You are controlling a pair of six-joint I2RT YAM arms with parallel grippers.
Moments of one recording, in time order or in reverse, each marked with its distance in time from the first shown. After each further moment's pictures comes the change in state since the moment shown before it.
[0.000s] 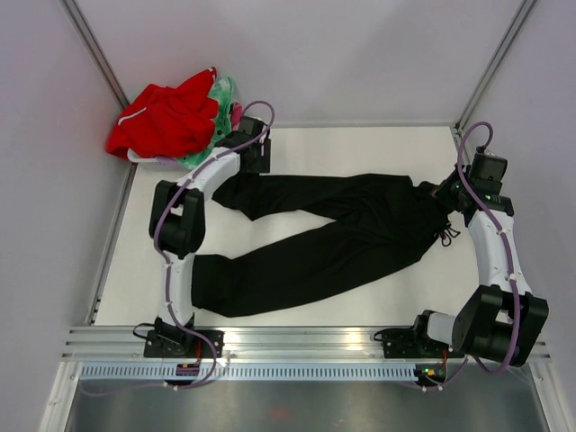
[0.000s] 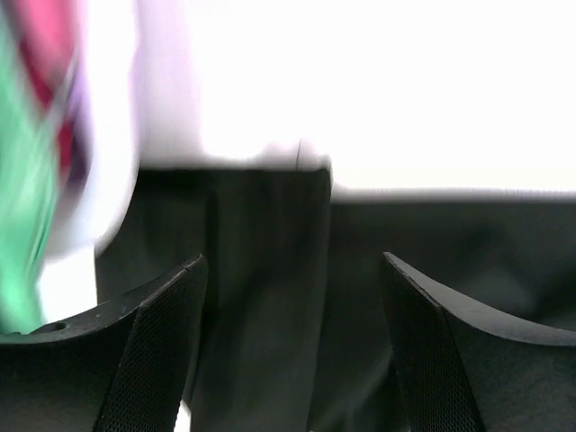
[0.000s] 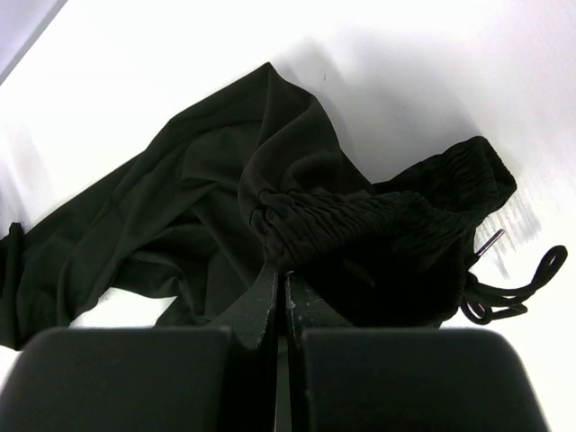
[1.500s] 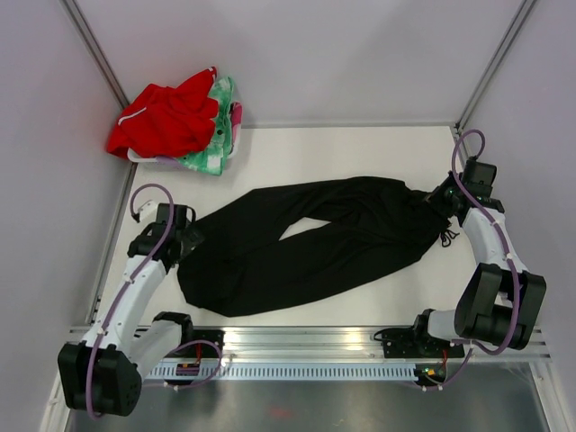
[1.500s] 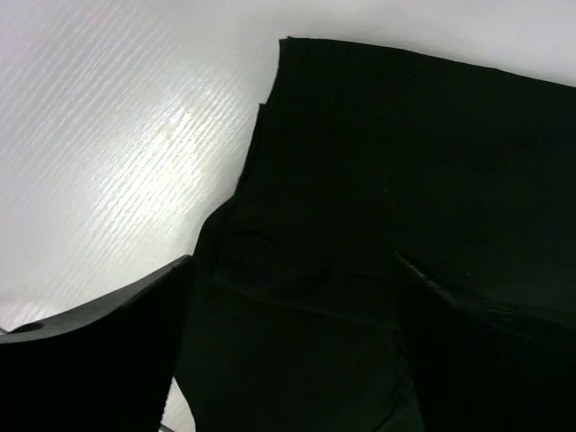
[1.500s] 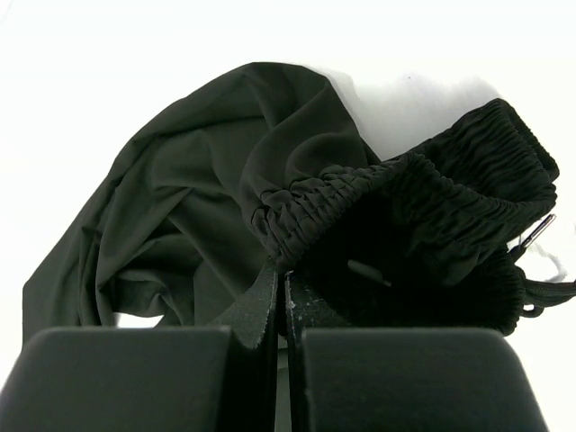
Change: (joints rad) left arm 0.235 -1.141 -1.028 -0.253 -0.188 -0.543; right arm 0.000 0.092 -0.087 0.109 -0.029 0.067
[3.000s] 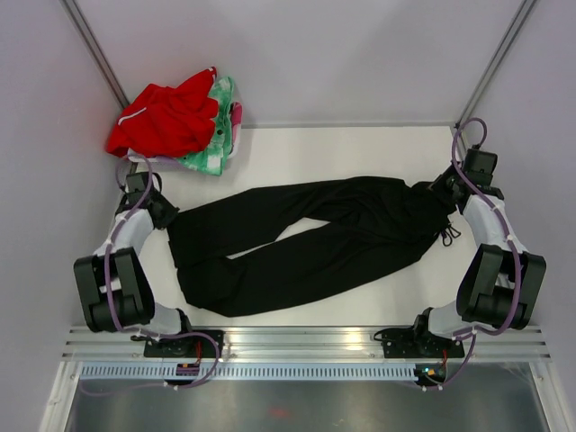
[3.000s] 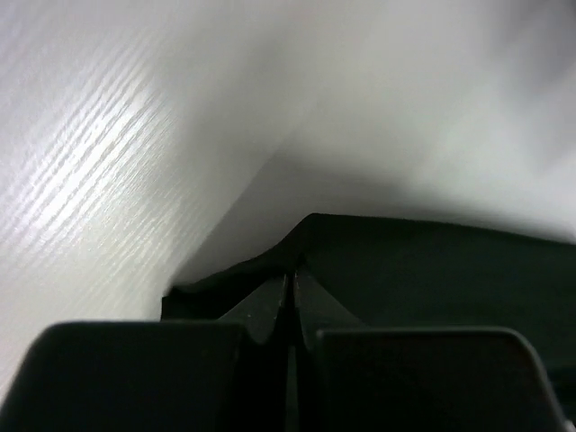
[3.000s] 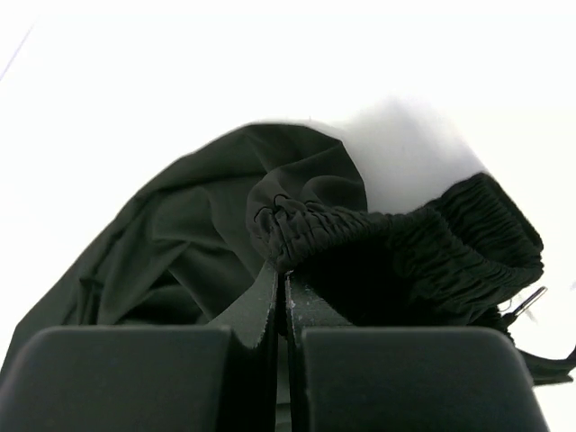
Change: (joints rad) left arm 0.358 0.536 0.163 0.443 0.389 0.192; right arm 0.000 0.119 0.090 0.060 0.047 -0.012
